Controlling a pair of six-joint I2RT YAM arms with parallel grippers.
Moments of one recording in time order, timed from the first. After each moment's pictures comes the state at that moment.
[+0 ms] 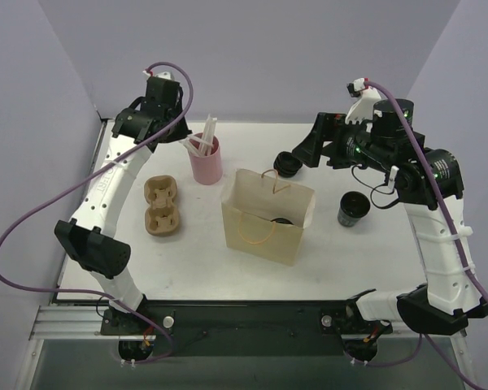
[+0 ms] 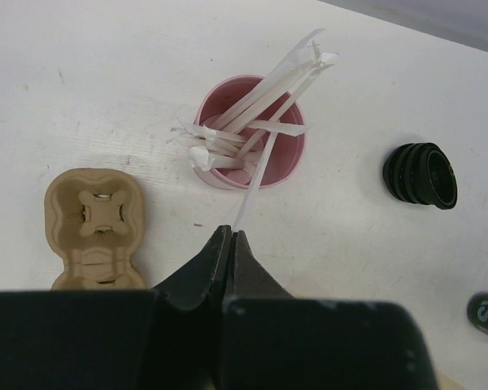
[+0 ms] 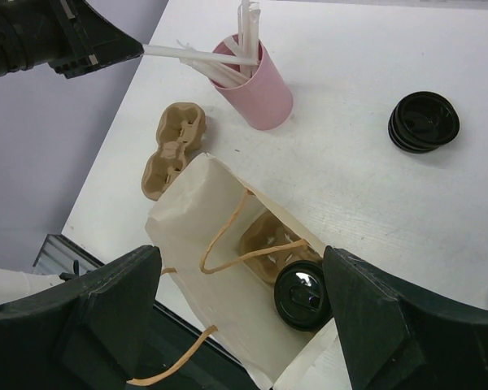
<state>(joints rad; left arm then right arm) -0.37 1.73 2.00 -0.96 -0.25 -0.52 0.41 1.31 1.93 -1.07 -0.21 0.34</state>
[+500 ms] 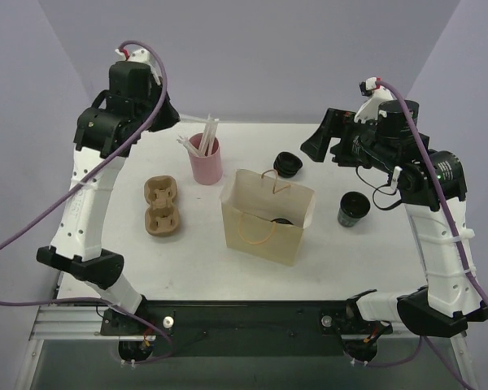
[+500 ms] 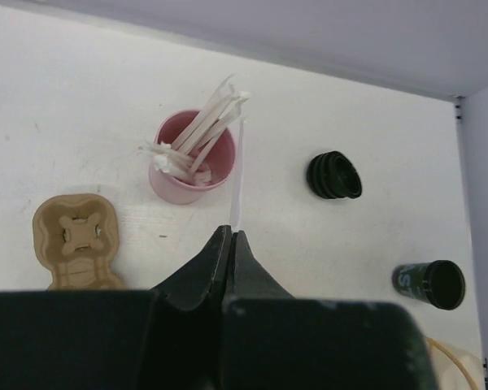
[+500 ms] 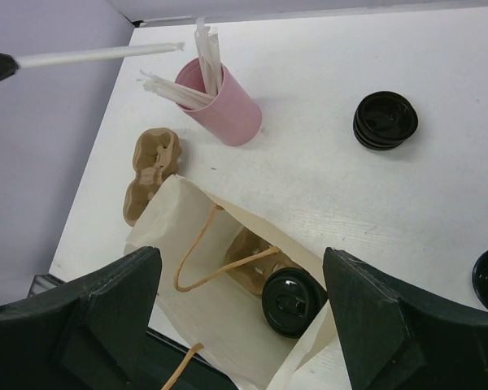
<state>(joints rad) -0.37 1.66 2.22 -1.09 -0.17 -0.50 0.37 1.30 1.92 -1.07 -0.13 0.39</state>
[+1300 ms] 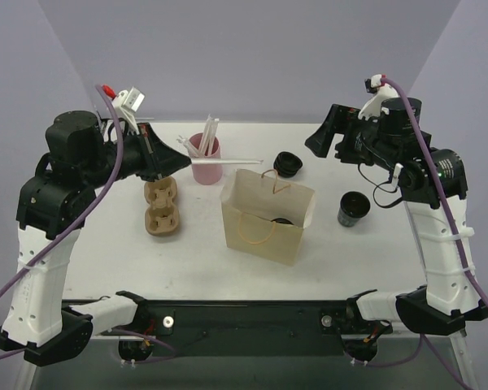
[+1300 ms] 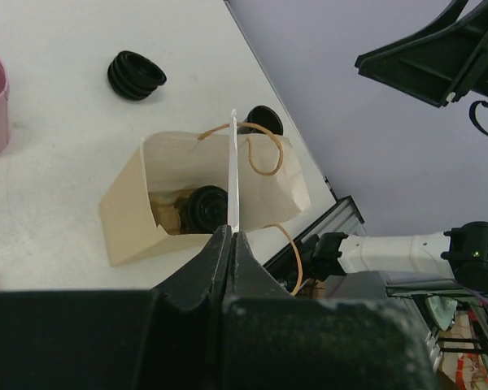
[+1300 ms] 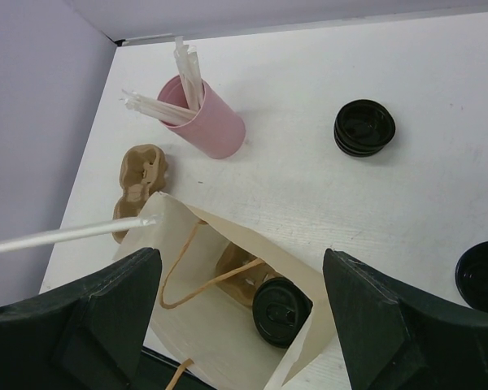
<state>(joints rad) -0.37 1.18 1.87 -0.97 0.45 -0.51 0.35 1.31 1.93 -1.07 -0.09 0.40</state>
